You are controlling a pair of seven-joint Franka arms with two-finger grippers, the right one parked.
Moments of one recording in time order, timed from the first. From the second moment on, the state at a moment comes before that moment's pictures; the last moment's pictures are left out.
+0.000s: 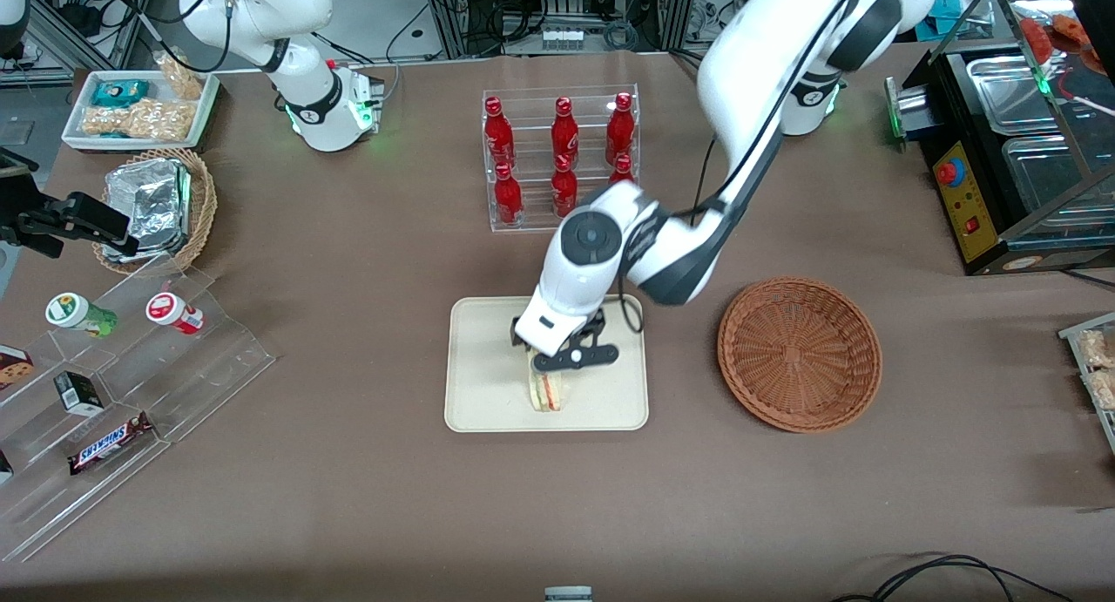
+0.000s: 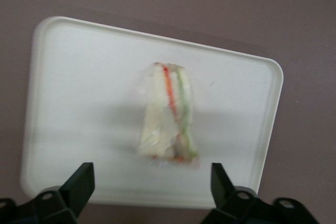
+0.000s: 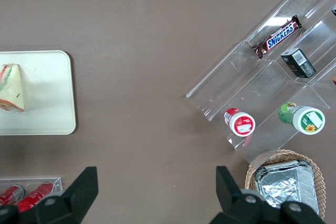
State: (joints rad) arm -0.59 0.71 -0.18 -1.24 0.05 2.05 -0.91
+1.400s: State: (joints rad) arm -0.08 0.08 -0.13 -1.68 0.09 1.56 -0.33
